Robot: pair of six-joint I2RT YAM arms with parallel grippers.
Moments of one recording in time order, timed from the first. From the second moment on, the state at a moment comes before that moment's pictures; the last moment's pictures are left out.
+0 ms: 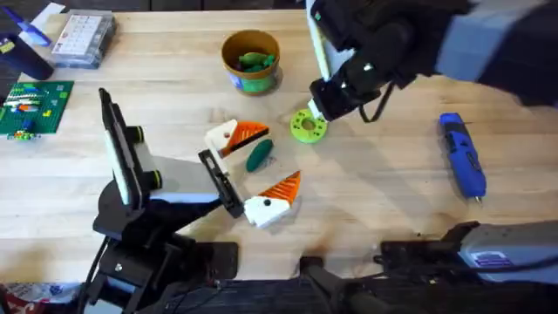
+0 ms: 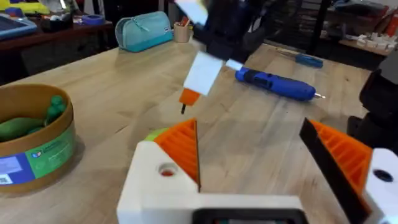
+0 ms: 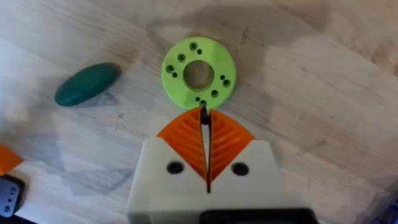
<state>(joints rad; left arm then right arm) -0.30 0.00 0.01 -0.06 0.74 -0.06 0.64 1.58 1.29 -0.95 0.04 0.19</state>
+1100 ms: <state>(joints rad) -0.30 0.00 0.01 -0.06 0.74 -0.06 0.76 1.61 1.73 -1.18 -0.13 0.19</state>
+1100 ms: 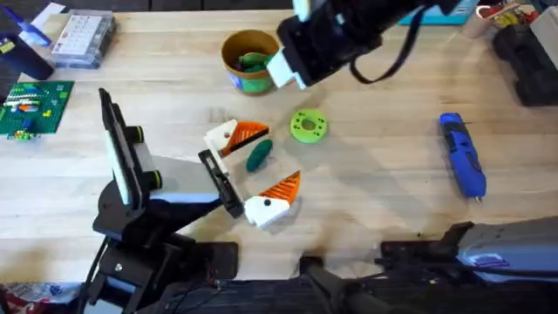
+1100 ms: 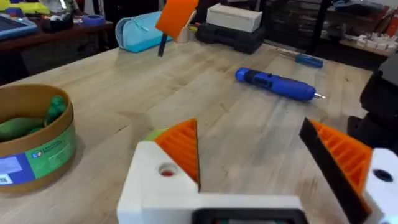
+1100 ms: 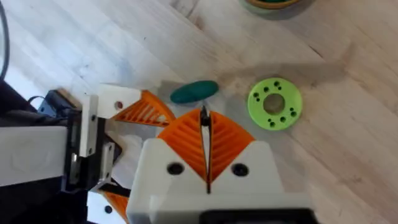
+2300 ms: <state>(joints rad) -0.30 0.00 0.01 -0.06 0.74 -0.06 1.01 1.76 1.89 -1.24 -0.13 0.13</state>
